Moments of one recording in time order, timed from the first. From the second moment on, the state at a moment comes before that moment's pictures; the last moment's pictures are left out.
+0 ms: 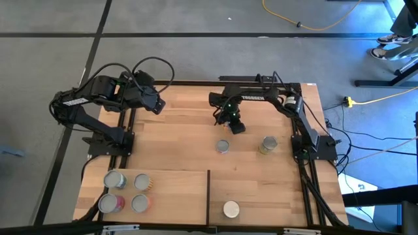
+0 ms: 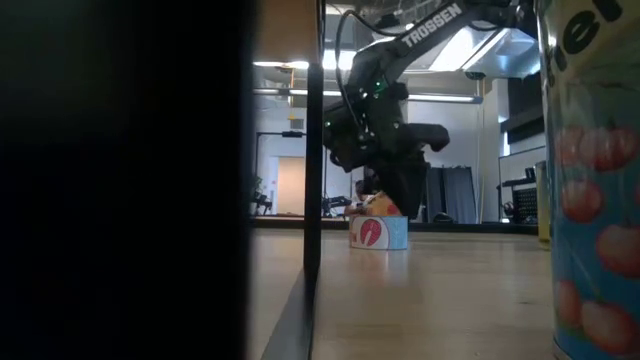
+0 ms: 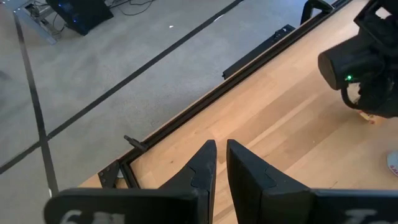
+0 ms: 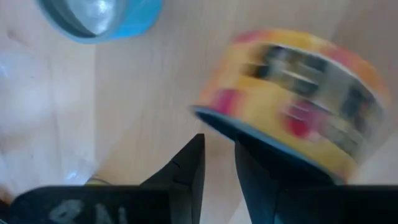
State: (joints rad) left arm -0.01 1.27 1.74 -1.56 -0.79 -0.73; right arm -0.36 2.20 1.70 -1.30 -0.26 -0.68
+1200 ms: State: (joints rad) left arm -0.01 1.27 1.74 -1.56 -0.79 -0.73; right arm -0.32 2.20 1.80 -1.26 -0.18 -0.45
